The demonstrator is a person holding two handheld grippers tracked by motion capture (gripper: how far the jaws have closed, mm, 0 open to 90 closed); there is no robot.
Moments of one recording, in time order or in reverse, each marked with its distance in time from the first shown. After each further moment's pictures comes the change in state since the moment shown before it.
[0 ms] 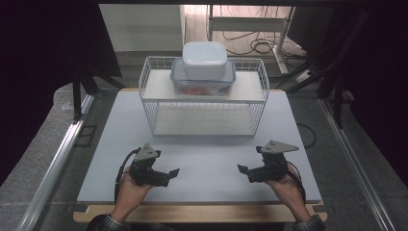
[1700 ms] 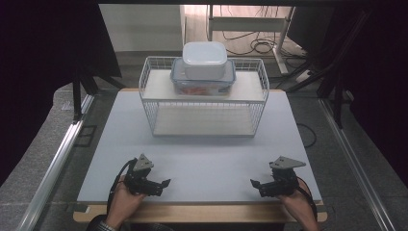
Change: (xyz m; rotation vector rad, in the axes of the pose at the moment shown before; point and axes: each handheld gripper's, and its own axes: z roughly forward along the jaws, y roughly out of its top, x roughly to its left) left arm 0.010 -0.041 0.010 0.157 0.086 0.011; right arm -0.013 -0.059 -0.010 0.135 -0.091 0.016
